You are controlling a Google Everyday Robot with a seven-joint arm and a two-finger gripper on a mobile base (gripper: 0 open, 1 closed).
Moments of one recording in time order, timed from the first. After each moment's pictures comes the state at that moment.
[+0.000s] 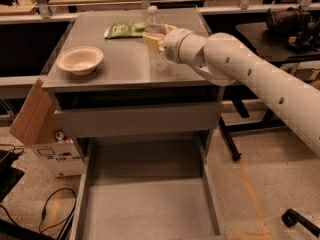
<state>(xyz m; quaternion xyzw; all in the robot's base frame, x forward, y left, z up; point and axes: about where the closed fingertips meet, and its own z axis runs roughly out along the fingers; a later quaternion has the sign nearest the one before) 0.778 0.016 0.932 -0.30 0.67 0.21 0.64</state>
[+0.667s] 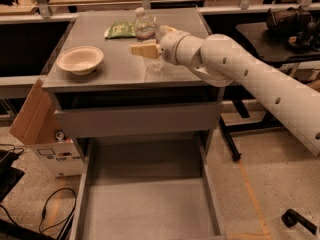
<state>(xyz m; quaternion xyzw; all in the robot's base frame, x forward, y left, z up) 0.778 0.022 0.932 -0.30 0.67 0.22 0.64</state>
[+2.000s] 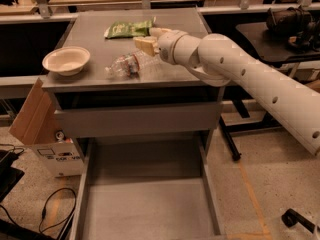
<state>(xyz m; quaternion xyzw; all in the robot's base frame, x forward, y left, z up) 0.777 0.030 0.932 -0.31 0.67 0.22 0.64</state>
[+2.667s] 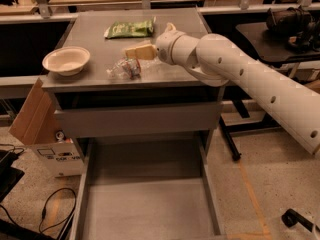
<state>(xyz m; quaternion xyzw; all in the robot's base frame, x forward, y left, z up) 0.776 0.036 0.931 -0.31 0.66 0.22 0.64</state>
